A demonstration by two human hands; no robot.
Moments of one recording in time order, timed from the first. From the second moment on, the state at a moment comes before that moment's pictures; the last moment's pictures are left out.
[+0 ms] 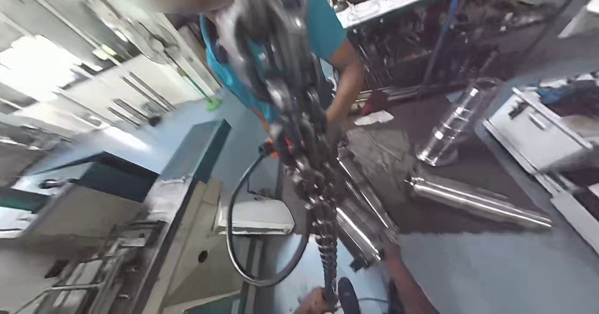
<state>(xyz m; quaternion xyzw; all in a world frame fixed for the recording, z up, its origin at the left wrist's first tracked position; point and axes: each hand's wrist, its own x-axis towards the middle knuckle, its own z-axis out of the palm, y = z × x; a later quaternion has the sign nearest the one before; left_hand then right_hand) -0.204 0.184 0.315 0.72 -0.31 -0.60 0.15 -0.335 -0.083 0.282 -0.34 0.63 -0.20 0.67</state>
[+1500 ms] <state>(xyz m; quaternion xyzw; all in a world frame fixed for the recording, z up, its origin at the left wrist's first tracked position) -0.308 0.034 0.275 0.83 -0.01 -0.41 0.38 -0.352 -0.158 0.391 -0.32 0.66 -0.09 0.67</state>
